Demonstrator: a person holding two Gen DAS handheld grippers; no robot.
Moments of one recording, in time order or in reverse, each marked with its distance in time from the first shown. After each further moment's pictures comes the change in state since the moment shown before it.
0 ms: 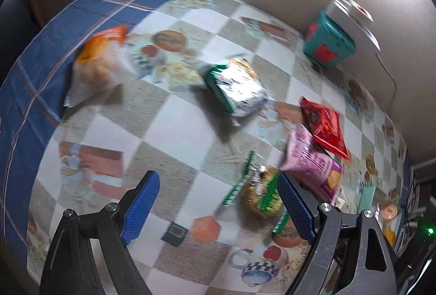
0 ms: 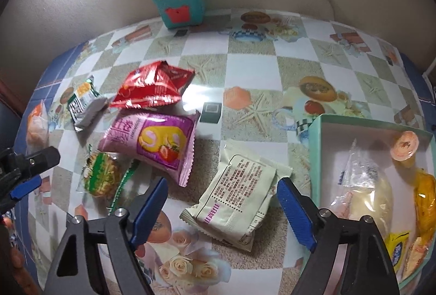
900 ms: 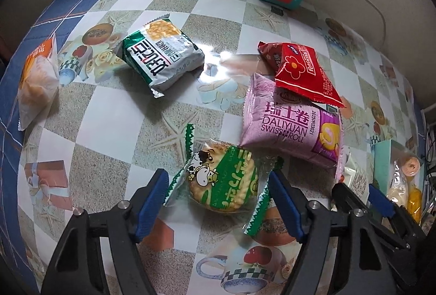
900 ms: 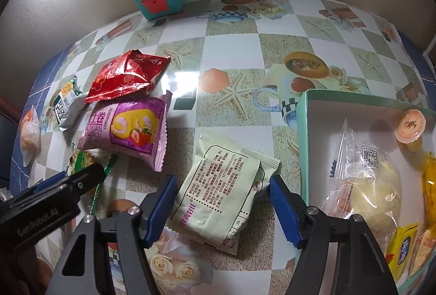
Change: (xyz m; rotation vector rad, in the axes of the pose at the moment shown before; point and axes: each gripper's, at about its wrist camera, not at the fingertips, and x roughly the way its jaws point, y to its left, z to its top) left arm 0.052 -0.067 -0.013 0.213 0.080 0.032; right arm 0.013 -0.026 -0.010 0.061 0.052 0.016
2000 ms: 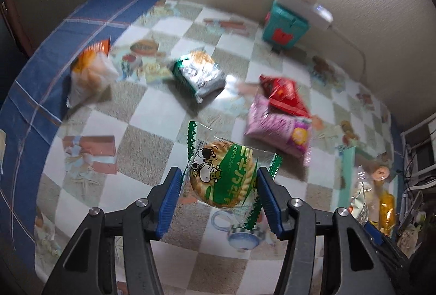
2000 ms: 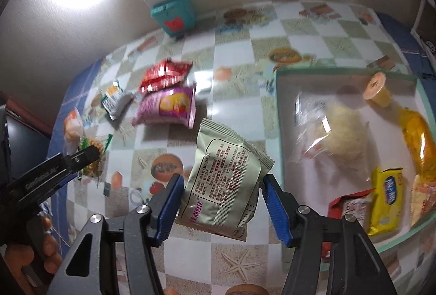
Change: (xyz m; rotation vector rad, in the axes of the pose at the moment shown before) left arm -0.101 0.061 -0.058 -0.083 -0.139 -0.062; right arm -0.092 -0.020 -0.044 0.077 -0.049 0.129
